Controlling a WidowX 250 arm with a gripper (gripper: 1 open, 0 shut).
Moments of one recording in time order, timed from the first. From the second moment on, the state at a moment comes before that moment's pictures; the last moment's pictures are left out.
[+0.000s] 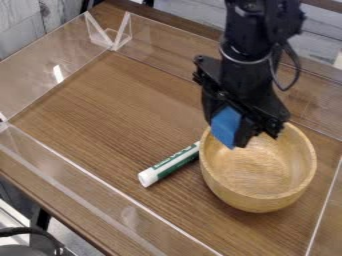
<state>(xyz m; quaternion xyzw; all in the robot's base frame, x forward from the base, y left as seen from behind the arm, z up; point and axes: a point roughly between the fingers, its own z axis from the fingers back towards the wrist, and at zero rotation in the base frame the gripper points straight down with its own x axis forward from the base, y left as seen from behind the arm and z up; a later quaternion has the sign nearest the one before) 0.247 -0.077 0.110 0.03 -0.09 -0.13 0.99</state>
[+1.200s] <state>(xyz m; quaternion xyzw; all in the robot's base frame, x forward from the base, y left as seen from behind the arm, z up) 0.240 -0.094 0.088 0.01 -0.11 -0.12 0.99</state>
